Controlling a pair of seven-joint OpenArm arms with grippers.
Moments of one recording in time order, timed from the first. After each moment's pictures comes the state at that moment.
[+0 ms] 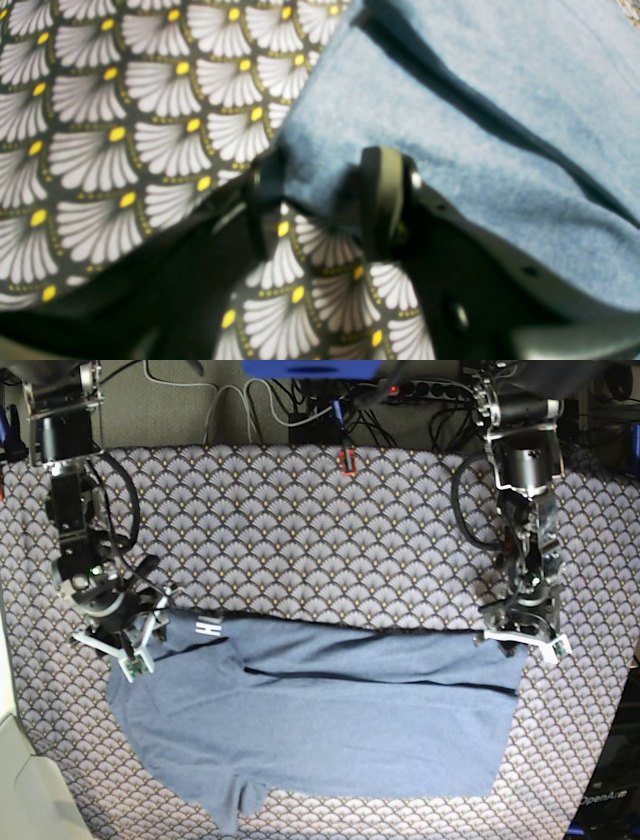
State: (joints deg) left arm -14.3 -9.3 -14.8 55.1 -21.3 0.2 11.1; right arm 6.0 22.0 -4.4 86.0 2.5 17.7 -38.5
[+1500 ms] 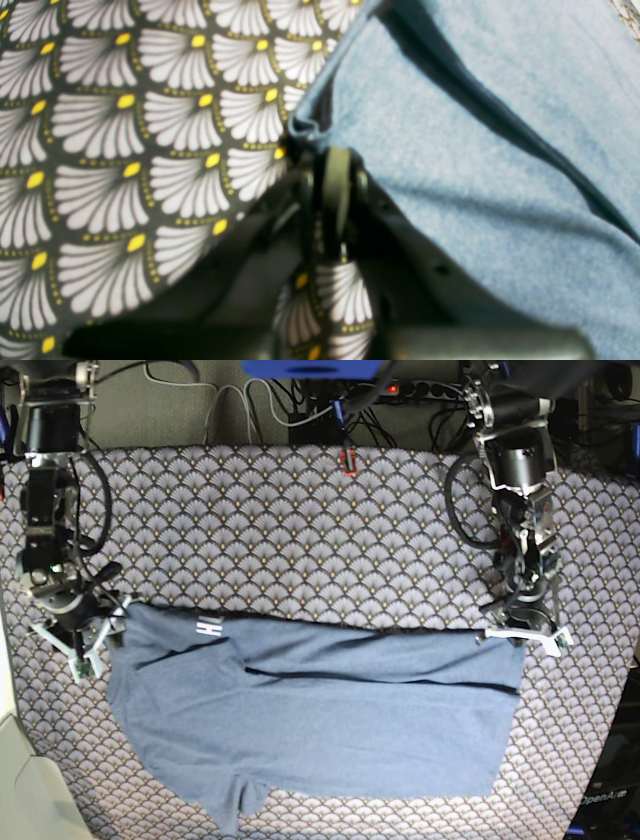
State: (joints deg) left arm -14.4 -7.2 -18.9 54.4 -21.2 0.0 11.0; right arm 4.1 21.1 9.0 87.5 6.3 21.8 -40.1
